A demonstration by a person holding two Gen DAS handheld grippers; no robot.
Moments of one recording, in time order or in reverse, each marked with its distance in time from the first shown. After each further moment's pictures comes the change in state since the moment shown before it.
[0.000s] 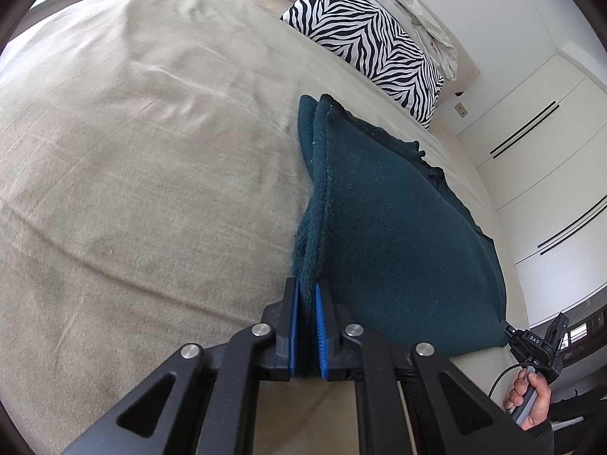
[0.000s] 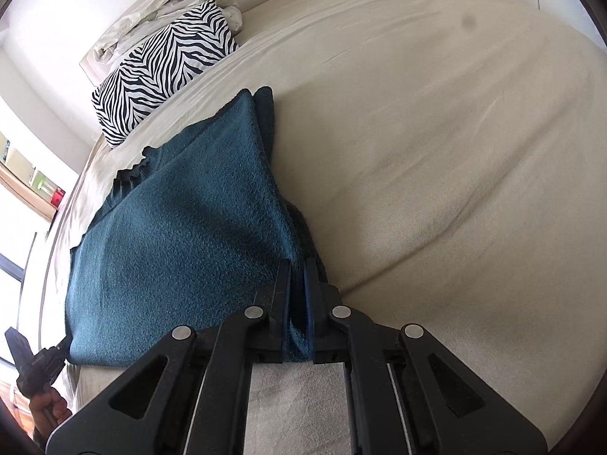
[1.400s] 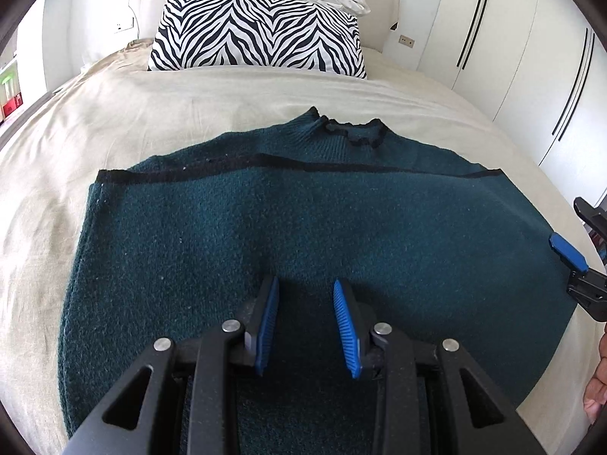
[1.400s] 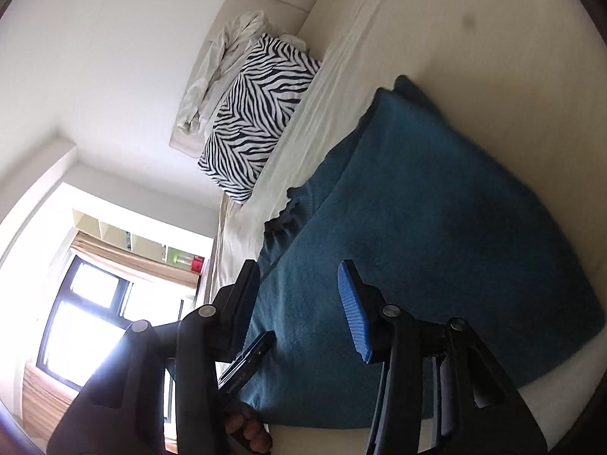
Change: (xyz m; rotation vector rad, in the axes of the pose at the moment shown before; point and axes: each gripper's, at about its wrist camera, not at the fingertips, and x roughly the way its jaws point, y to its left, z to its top) left arm 0.114 -0.153 0.015 0.480 -0.020 0.133; right arm 0.049 0.094 0.016 0.284 -0.031 0.572
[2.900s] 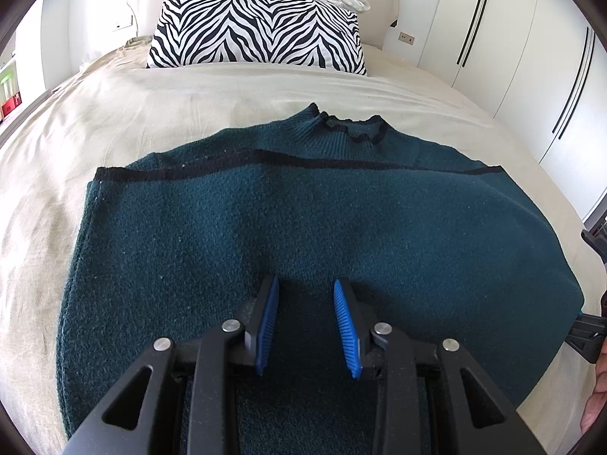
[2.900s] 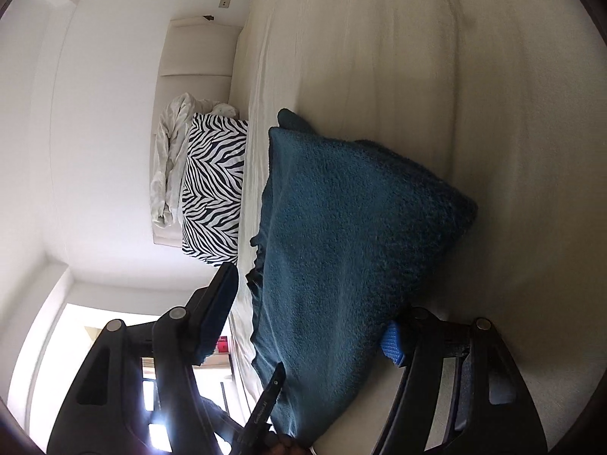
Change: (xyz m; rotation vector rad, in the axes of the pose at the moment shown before) left arm 0.002 0.003 0.001 0.002 0.010 -0.004; right arm -0.043 -0.058 -0.045 0.413 -0.260 -0.044
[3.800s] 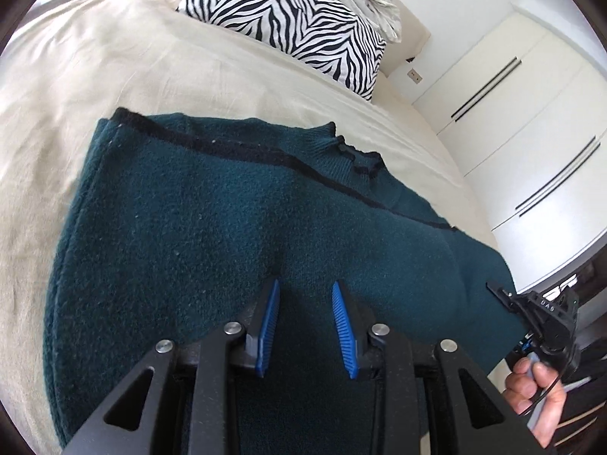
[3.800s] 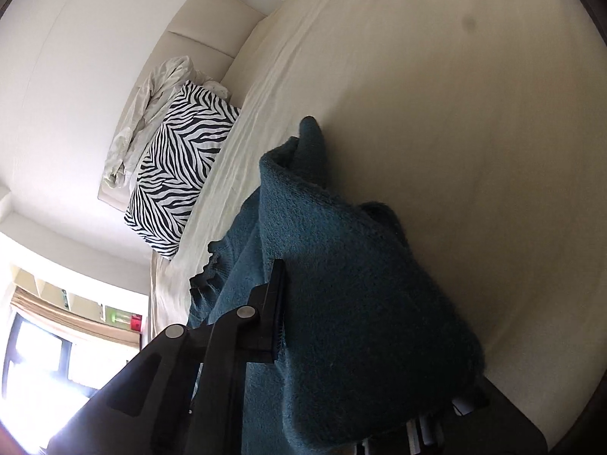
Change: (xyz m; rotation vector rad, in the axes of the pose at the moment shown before) left arm -0.018 0.054 0.001 -0.351 0.026 -0.277; right arm 0.058 0.061 0.013 -0.365 -0.021 -0.233
